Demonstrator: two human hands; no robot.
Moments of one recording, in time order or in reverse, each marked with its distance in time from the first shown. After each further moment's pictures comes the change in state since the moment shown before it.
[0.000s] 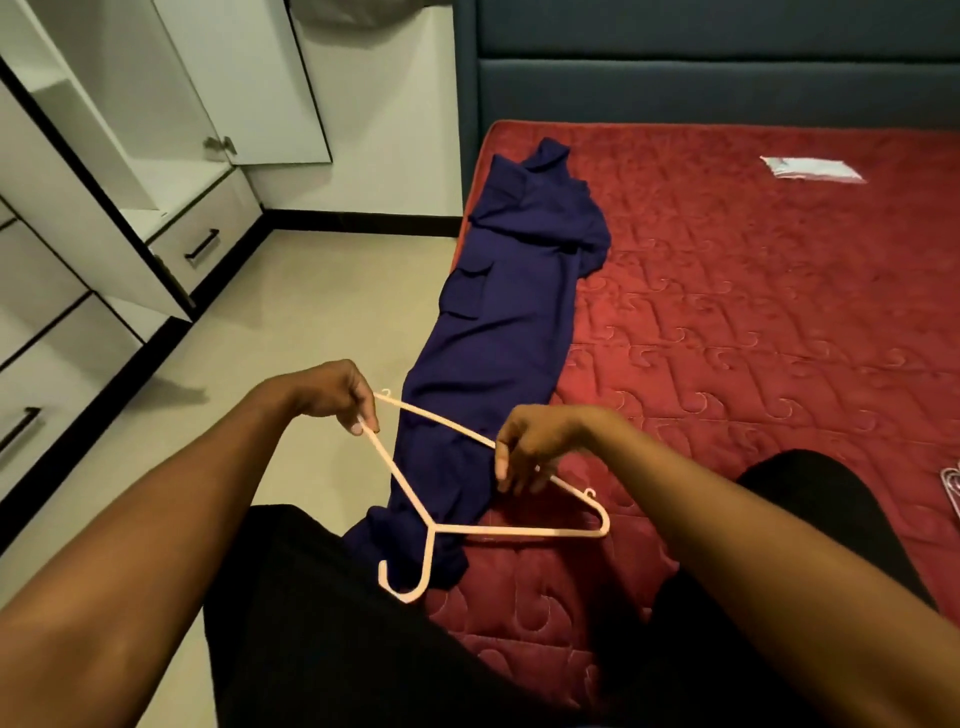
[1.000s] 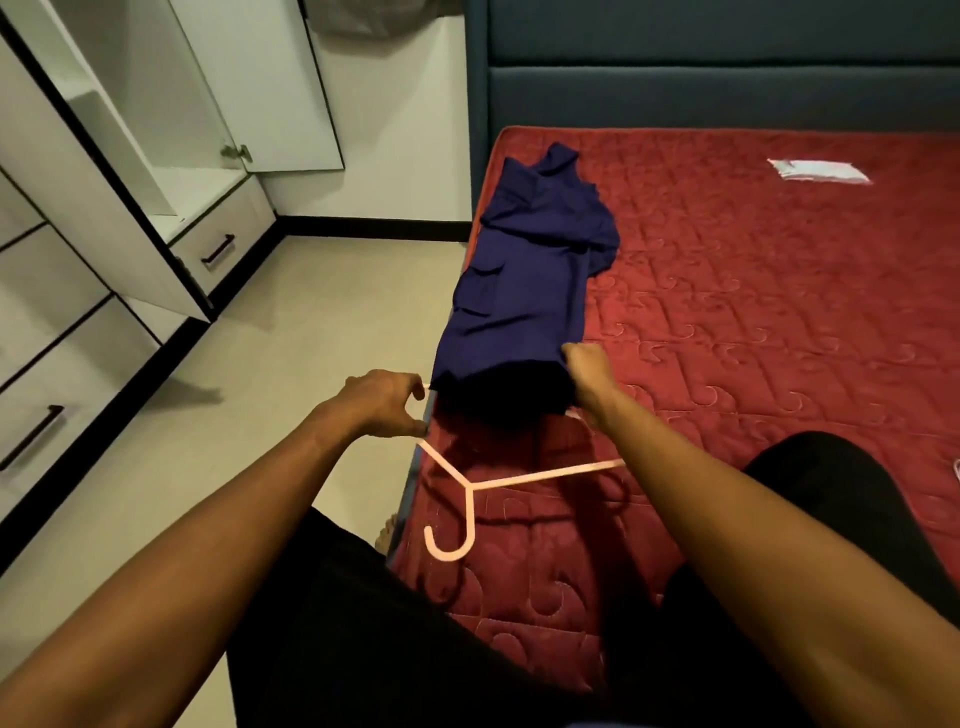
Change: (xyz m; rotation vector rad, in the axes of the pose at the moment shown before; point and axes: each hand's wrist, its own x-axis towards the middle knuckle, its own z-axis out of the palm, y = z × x) left_hand -0.004 0.046 0.050 0.530 0.296 -0.117; right_hand 0.012 0.007 -0.030 0.710 1.049 -0.121
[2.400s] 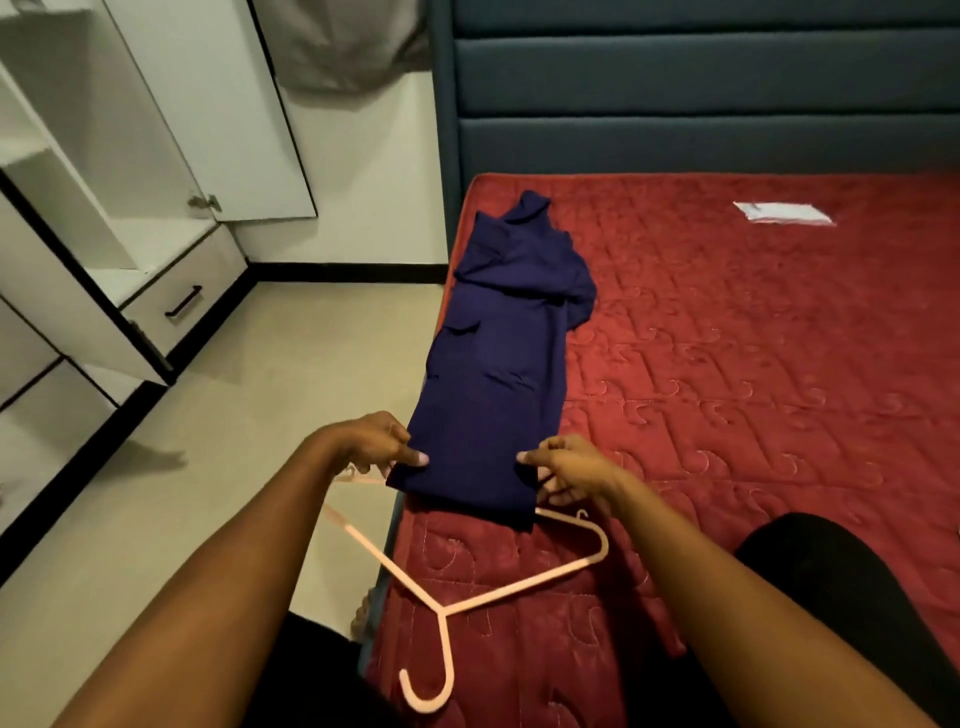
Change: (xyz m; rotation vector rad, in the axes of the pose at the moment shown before) left_hand 0.083 -0.006 -0.027 -0.633 -0.322 -0.060; right_hand 0.028 0.030 -0.019 -0.170 -0.366 0.209
